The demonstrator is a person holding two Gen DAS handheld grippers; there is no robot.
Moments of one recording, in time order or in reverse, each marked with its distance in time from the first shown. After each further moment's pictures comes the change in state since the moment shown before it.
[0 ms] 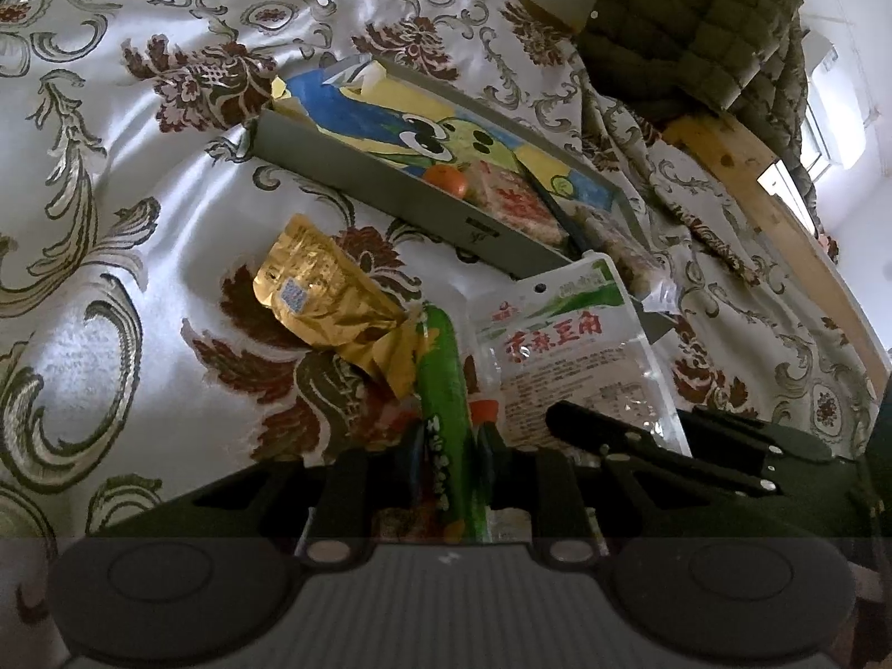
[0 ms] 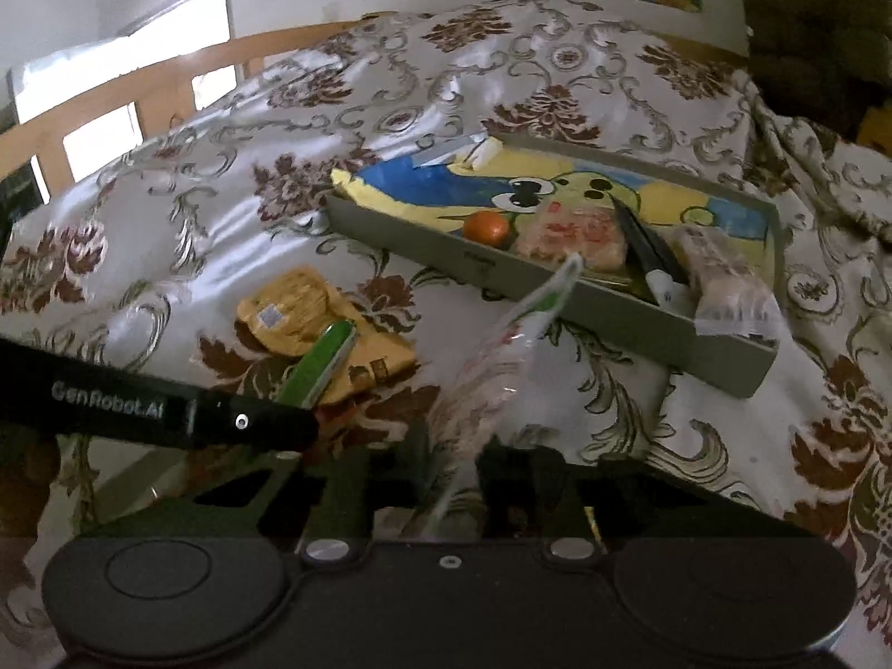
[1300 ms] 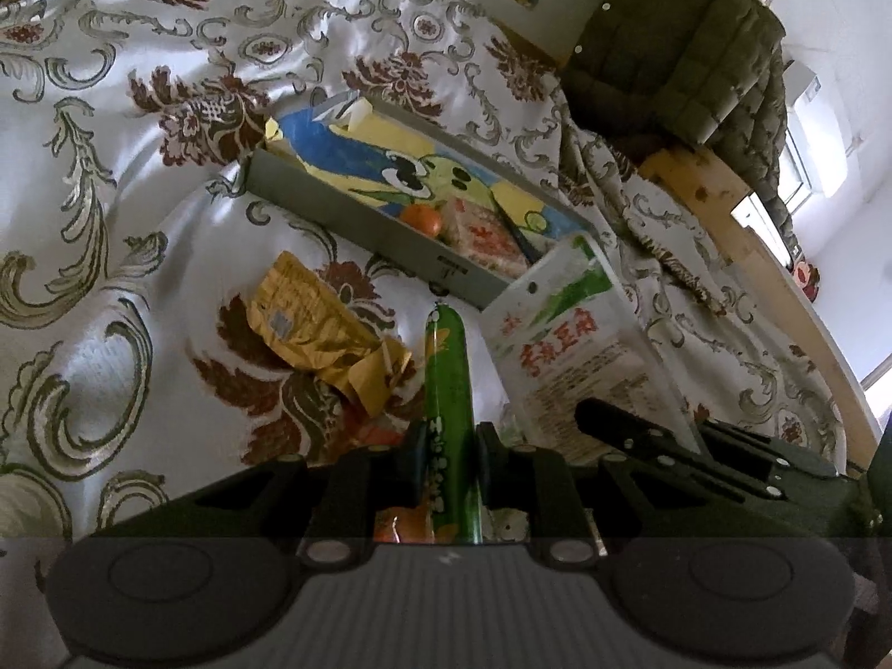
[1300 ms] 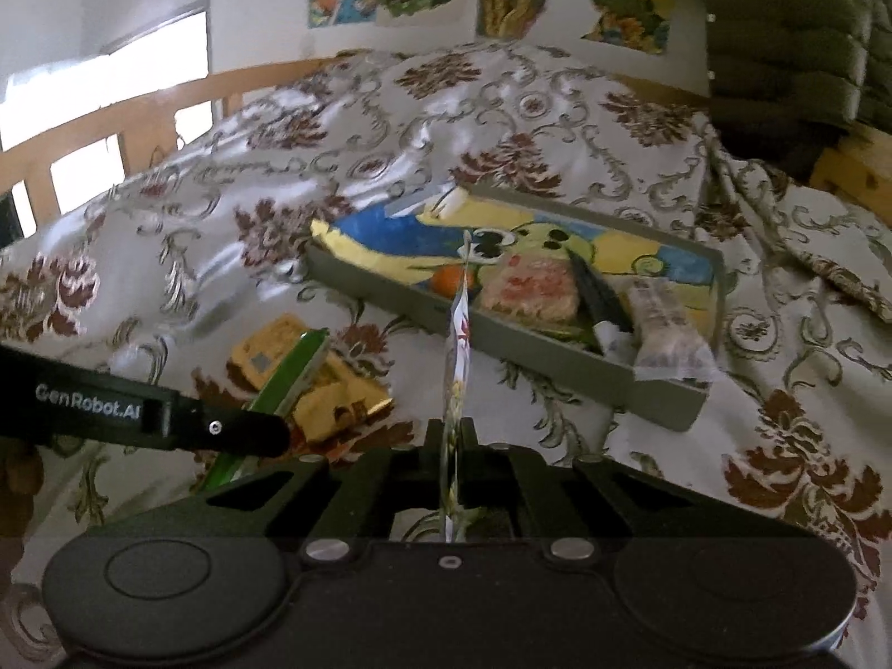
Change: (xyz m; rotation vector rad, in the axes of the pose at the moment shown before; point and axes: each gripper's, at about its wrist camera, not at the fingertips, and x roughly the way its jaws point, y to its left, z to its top) left arm -0.028 -0.008 0.001 -0.019 -0.066 -0.040; right arm -0.038 0.005 0.009 -0.005 -0.086 -0.093
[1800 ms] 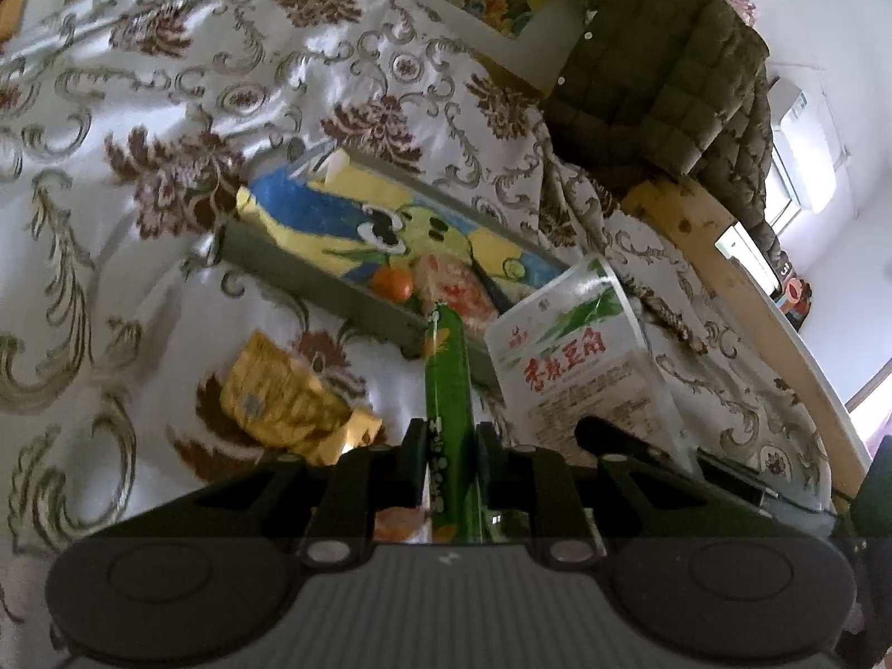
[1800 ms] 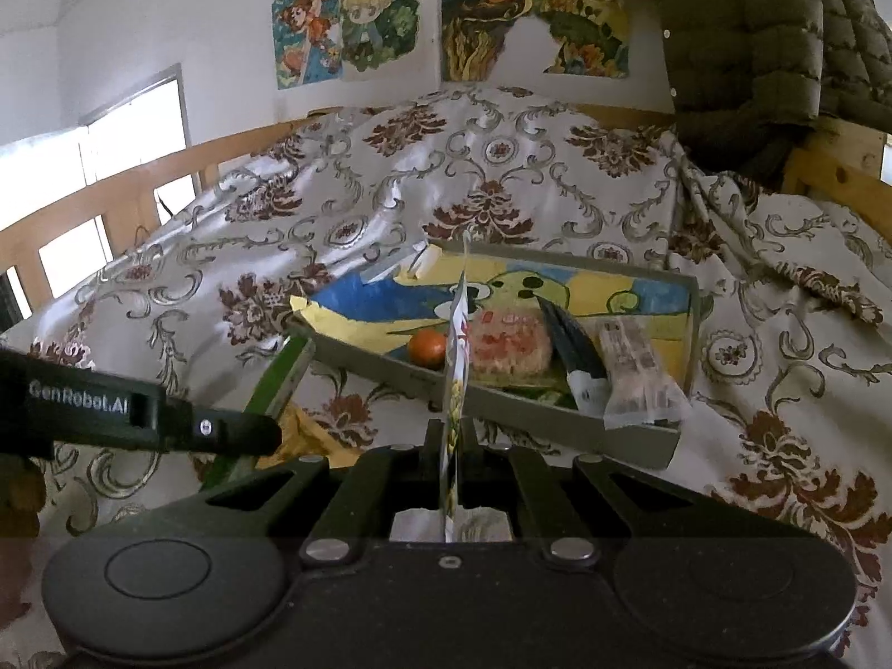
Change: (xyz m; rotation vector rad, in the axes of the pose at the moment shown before) left arm -0.008 -0.020 0.031 0.022 -0.062 -0.005; right arm -0.009 -0.020 0.017 0.094 -0.096 0.004
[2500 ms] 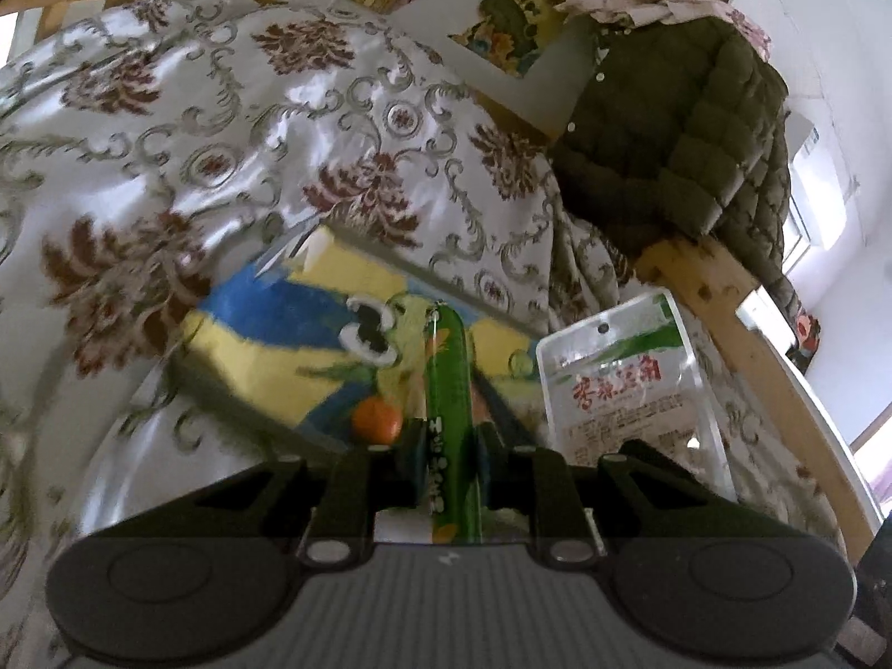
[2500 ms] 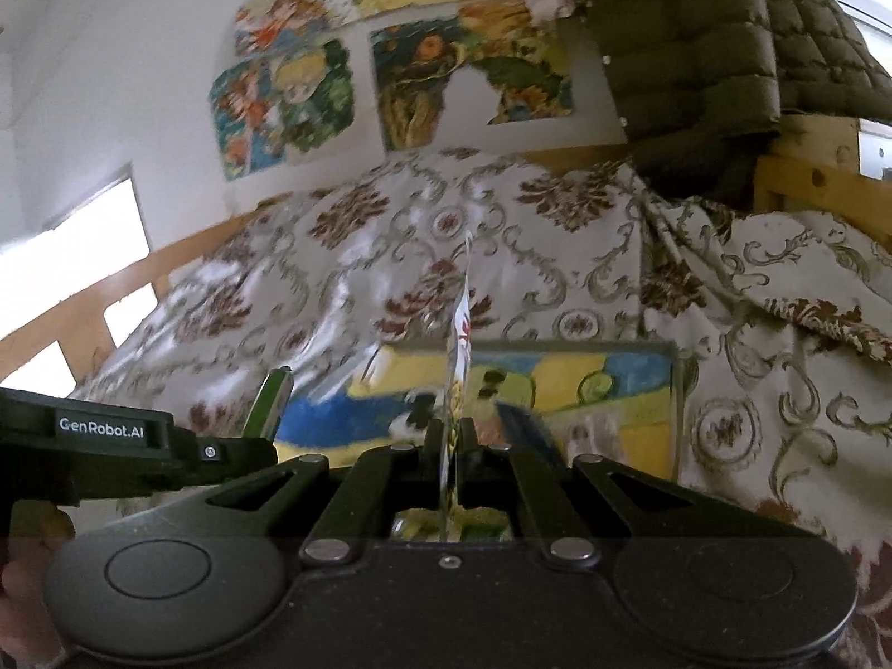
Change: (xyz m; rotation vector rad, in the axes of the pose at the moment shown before) left arm 0.060 -0.007 0.083 -0.009 -0.080 0.003; right arm 0.045 -0.051 0.056 0.169 -0.141 -0.019
